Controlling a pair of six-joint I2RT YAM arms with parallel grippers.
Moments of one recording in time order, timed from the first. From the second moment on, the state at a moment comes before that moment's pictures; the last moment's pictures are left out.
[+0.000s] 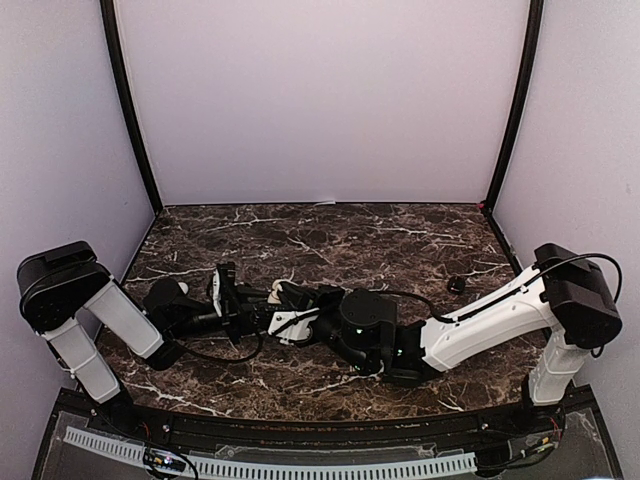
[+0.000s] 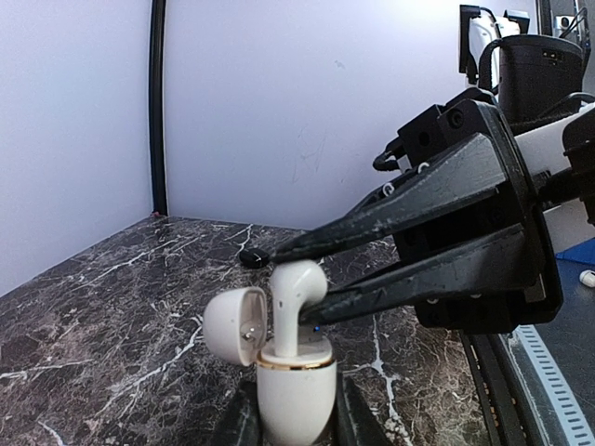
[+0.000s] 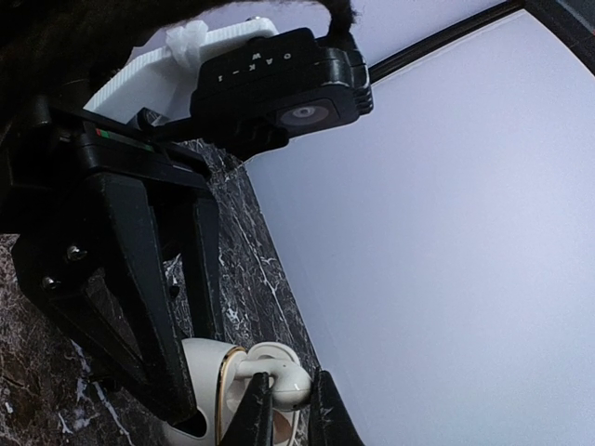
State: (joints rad) left arm -0.71 1.66 0.28 1.51 0.61 -0.11; right arm 1.36 1.78 0.93 0.80 0.54 -0.97
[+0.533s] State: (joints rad) left arm -0.71 1.66 0.28 1.50 0.60 -0.14; right arm 1.36 1.78 0.94 0.77 0.54 -0.96
